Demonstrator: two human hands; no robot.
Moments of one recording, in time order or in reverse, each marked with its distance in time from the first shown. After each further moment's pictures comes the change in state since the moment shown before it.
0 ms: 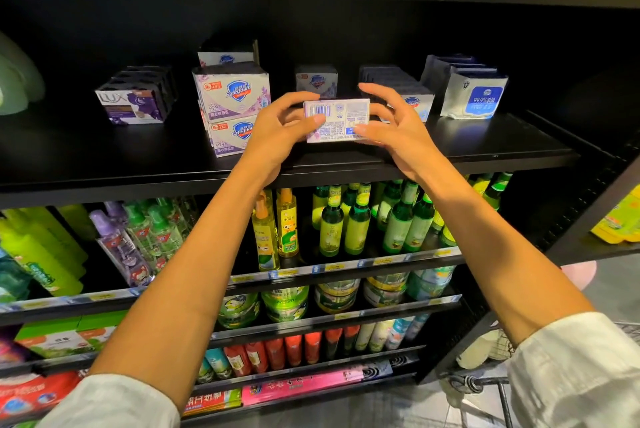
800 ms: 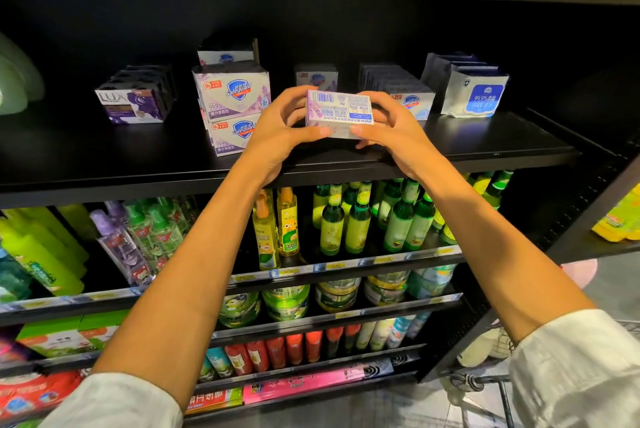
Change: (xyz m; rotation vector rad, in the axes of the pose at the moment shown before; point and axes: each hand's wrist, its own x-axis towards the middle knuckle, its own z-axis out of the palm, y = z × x) left_hand 0.004 -0.006 -0.005 0.005 -0.071 0.040; right_hand 0.001 0.002 0.005 -0.078 -0.034 -0.018
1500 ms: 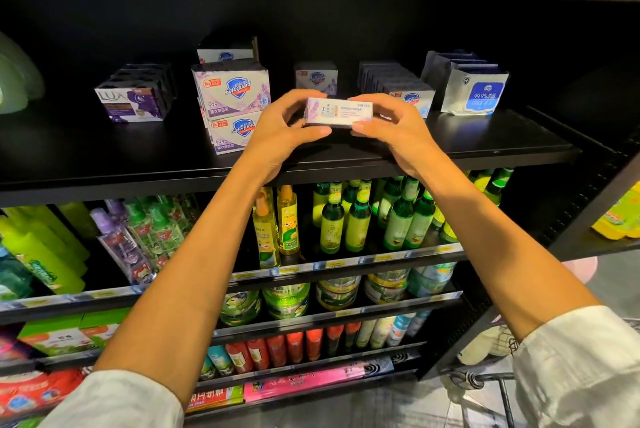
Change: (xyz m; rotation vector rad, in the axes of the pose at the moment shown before) left_hand -0.002 -0.002 0.001 0.059 -0.003 0.041; right_hand 0.001 0.004 -0.004 0.025 0.038 -0.064
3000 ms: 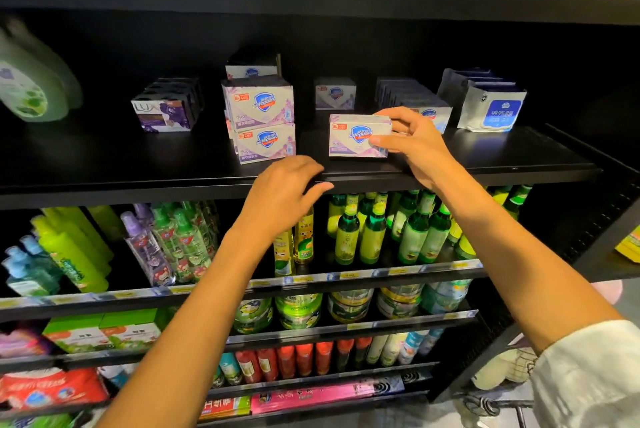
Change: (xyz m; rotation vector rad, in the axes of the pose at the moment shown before) left_hand -0.066 -0.020 -0.019 1.078 -0.024 0.289; right_hand 0.009 -0.005 0.002 0.005 0.041 0.138
